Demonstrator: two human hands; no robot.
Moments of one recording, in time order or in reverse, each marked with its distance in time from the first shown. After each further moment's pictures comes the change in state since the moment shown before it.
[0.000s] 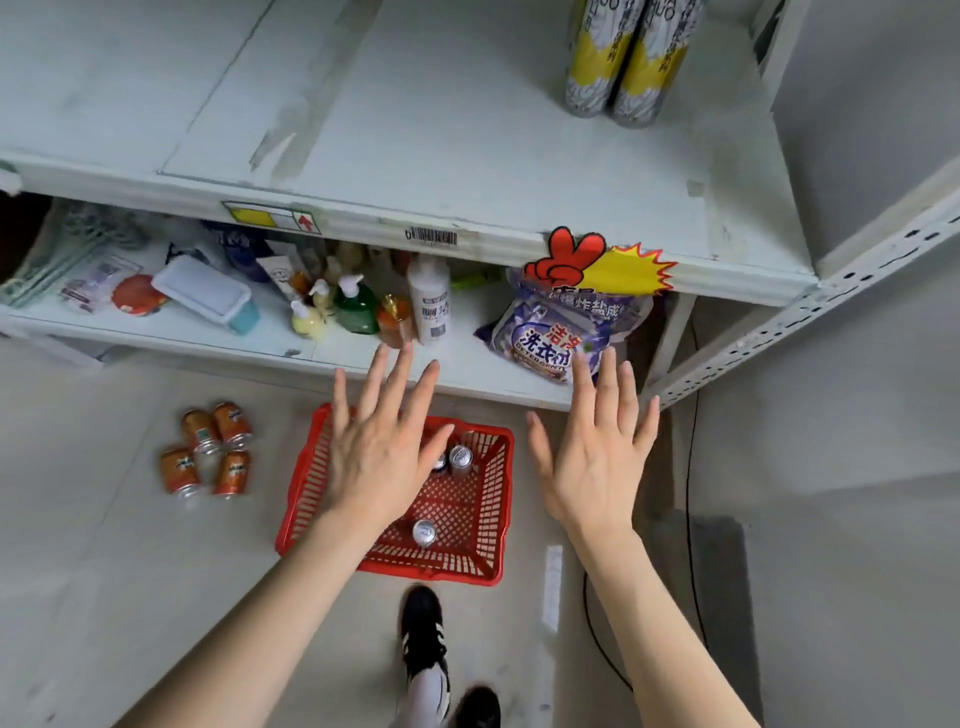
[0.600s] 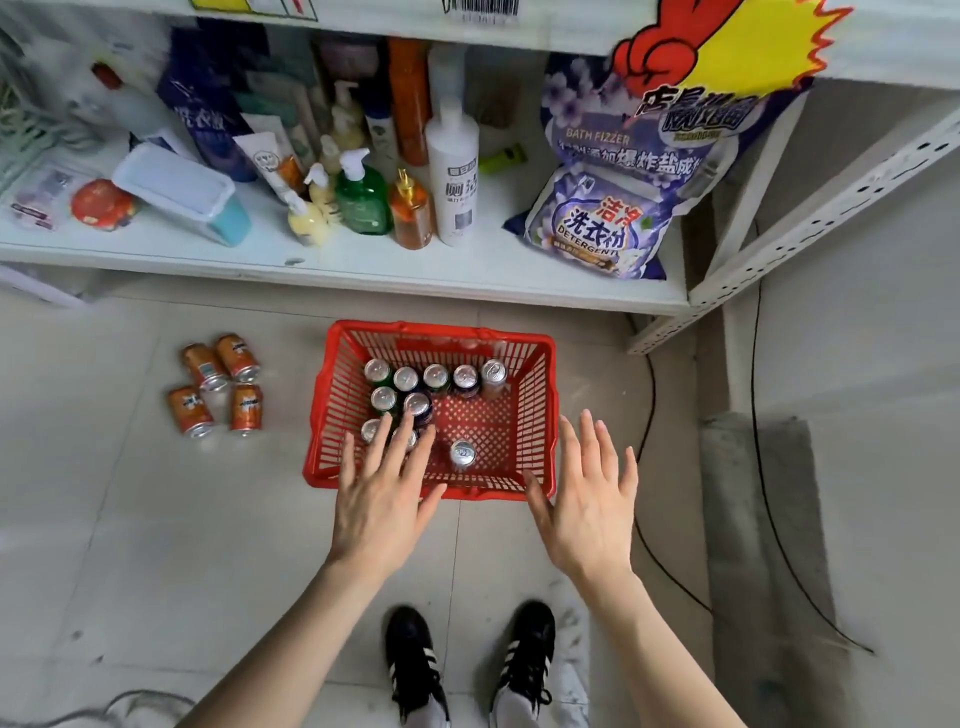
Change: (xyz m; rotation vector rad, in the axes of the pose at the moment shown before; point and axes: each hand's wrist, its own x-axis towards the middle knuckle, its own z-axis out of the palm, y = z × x) left_hand -0.155 -0.056 0.150 -0.036 -0.294 0.012; right_hand -0.175 -0.019 0.130 -0.020 -0.402 0.066
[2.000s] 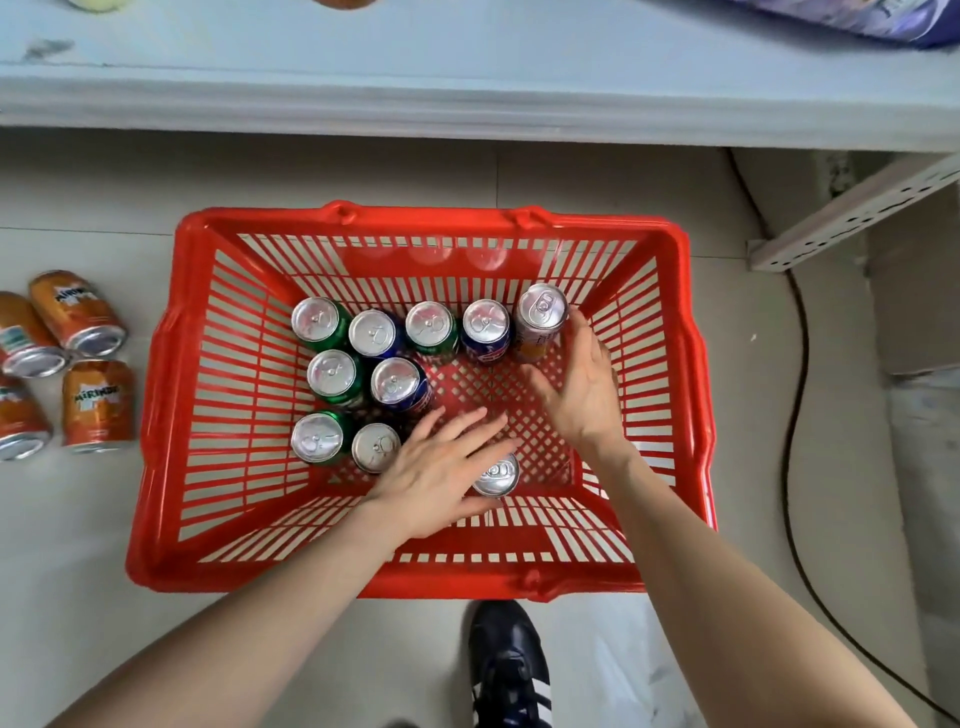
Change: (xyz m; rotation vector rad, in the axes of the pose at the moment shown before) left_hand 0.163 -0.065 0.370 -0.076 -0.296 0.516; right_hand 0.217 0.035 0.382 0.540 -0.042 0.082
